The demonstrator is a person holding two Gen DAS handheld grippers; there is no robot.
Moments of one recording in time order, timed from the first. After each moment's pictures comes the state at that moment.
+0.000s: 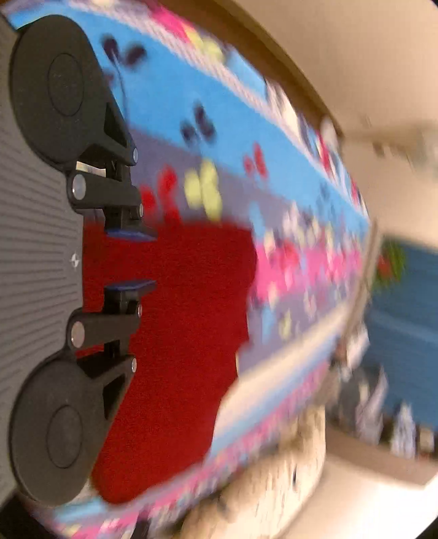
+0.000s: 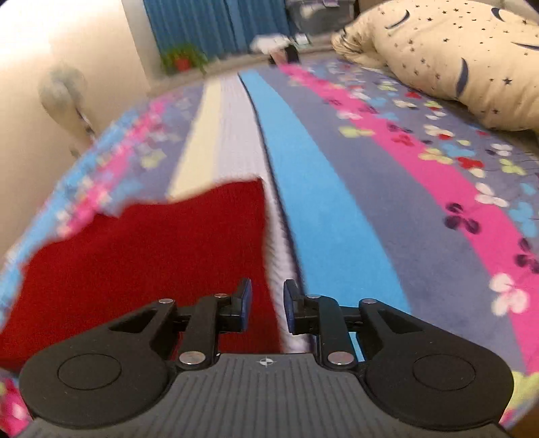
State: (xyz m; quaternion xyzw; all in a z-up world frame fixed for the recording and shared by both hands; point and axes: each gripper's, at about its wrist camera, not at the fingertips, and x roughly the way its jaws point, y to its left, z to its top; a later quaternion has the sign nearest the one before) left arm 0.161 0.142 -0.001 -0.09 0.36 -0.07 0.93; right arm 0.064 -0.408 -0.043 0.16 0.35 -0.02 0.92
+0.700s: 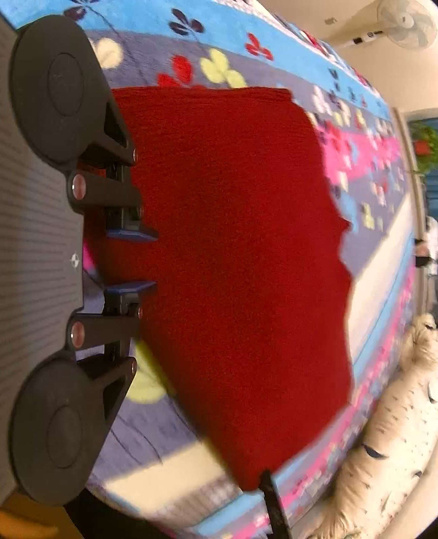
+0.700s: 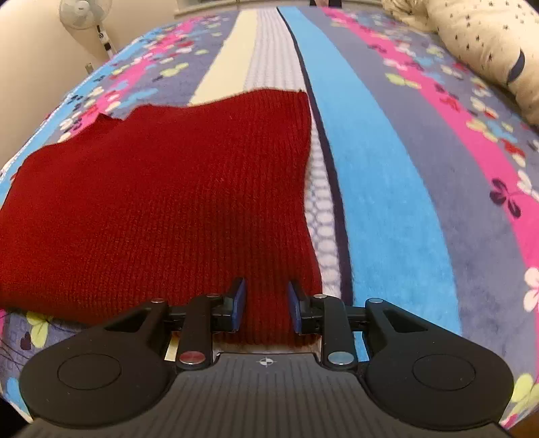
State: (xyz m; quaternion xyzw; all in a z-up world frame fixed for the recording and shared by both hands) left arm 0.172 0.039 -0.059 0.10 0.44 -0.17 0.87; right arm 0.096 -0.372 -0.089 0.07 0.47 0.01 0.88
